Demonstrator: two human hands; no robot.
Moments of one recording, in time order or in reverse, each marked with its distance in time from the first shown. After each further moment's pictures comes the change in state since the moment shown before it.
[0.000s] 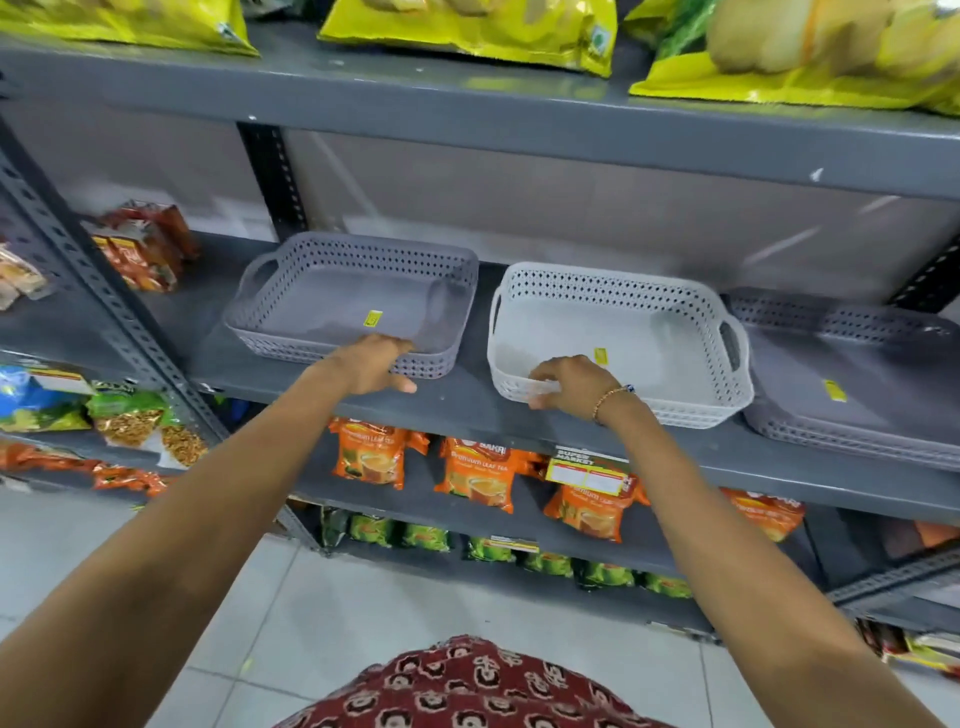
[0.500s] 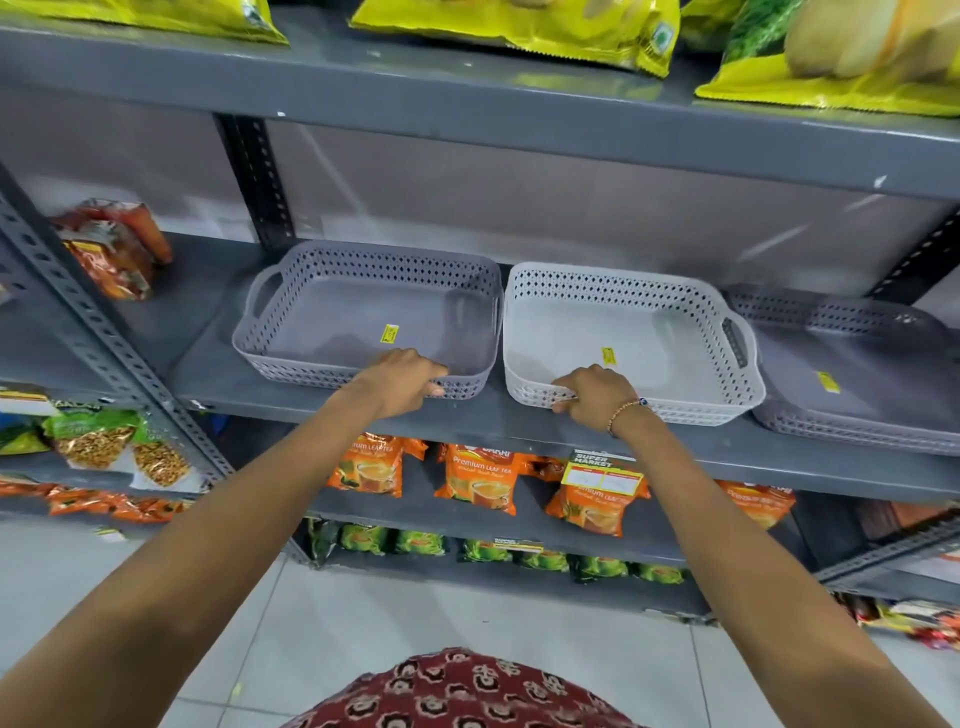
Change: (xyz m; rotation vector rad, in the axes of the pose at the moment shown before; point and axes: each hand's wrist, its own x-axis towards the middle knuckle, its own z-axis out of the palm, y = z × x) left_hand 0.008 0.006 0.014 0.251 0.120 0.226; right_hand 0.002 -0.012 0.012 -0.205 0.018 0.119
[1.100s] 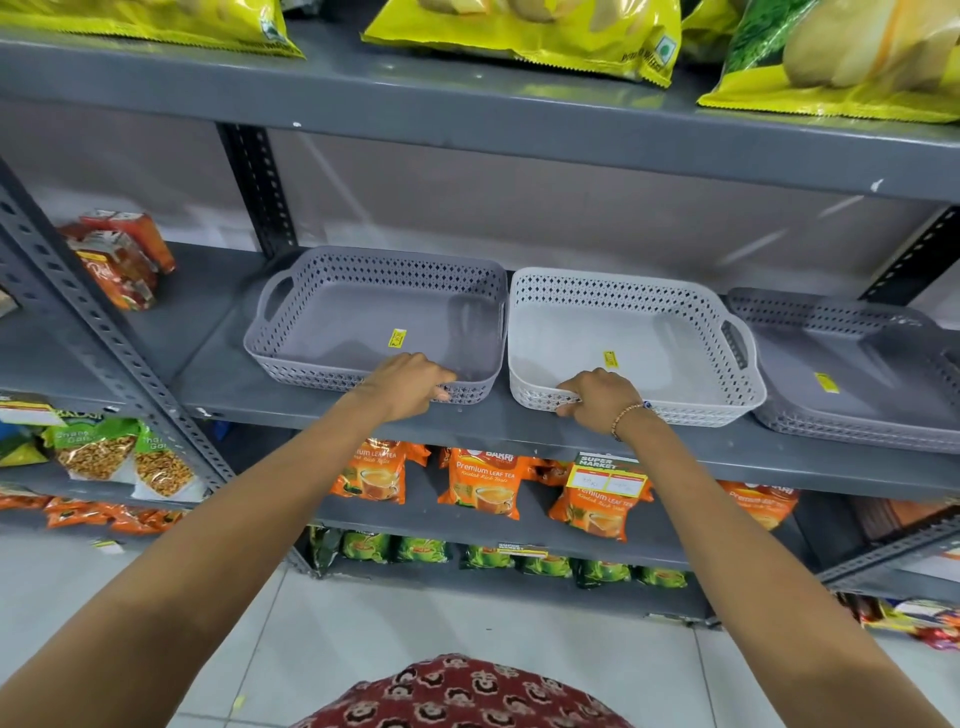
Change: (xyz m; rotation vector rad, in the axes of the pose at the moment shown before) left_hand -0.002 -0.001 0.001 0.029 0.082 0.084; right_hand -0.005 -0.007 -0.004 0.036 -0.004 0.038
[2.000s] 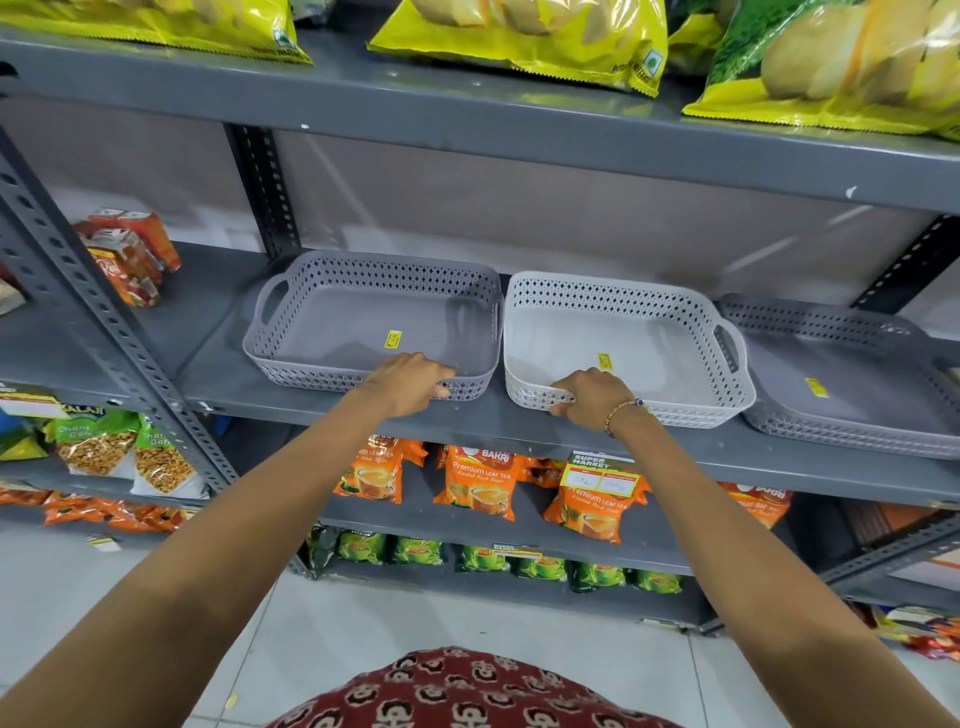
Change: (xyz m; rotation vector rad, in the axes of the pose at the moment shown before) left_hand -0.006 0.013 -0.009 -0.039 -0.057 -0.057; right_hand -0.006 -0.001 -0.004 0.036 -0.007 0.006
